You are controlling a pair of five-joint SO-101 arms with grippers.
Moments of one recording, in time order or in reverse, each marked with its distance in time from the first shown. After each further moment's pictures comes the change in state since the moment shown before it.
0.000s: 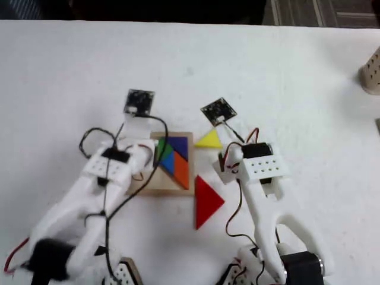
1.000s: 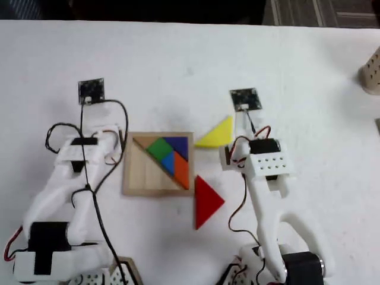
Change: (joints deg) left arm -17.0 10.8 -7.2 -2.9 0.3; right arm 3.2 0.0 -3.5 0.0 -23.6
